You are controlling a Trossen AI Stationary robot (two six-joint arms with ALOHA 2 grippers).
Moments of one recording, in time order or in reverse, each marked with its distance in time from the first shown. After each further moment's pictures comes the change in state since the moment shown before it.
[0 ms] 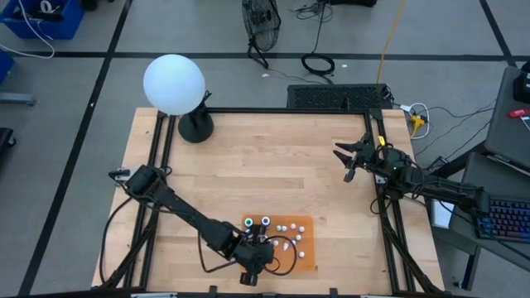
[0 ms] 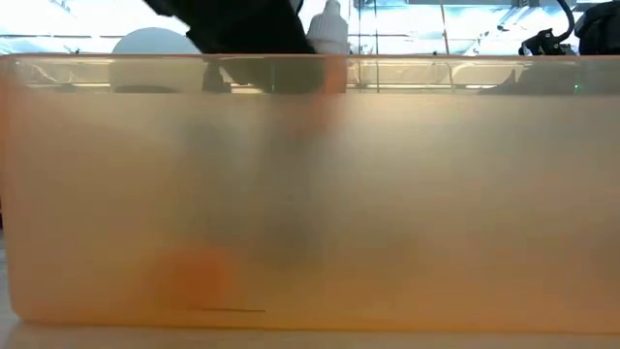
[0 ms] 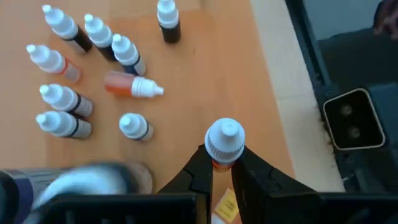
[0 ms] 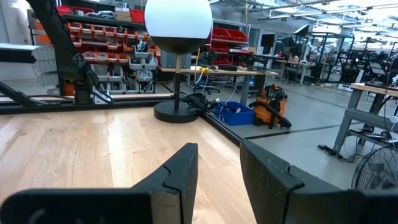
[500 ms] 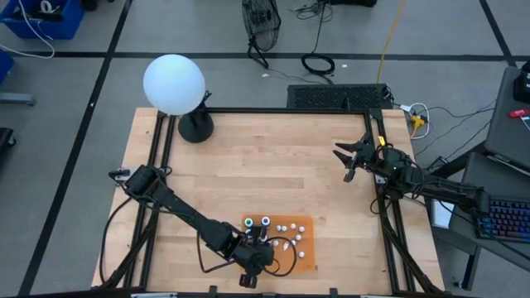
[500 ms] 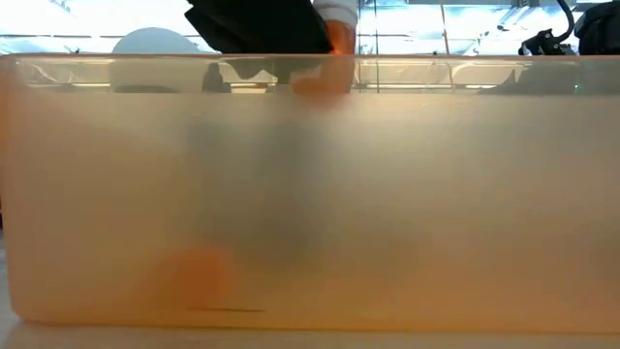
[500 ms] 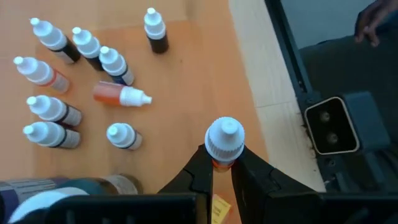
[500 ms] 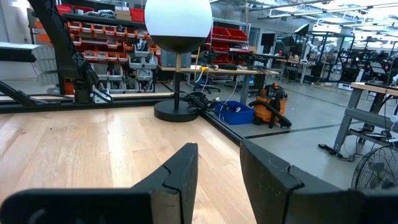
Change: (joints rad) left arm -0.005 -0.003 0.002 0.023 0.025 0.002; right arm 0.000 0.000 0.000 -0.002 0.000 0.000
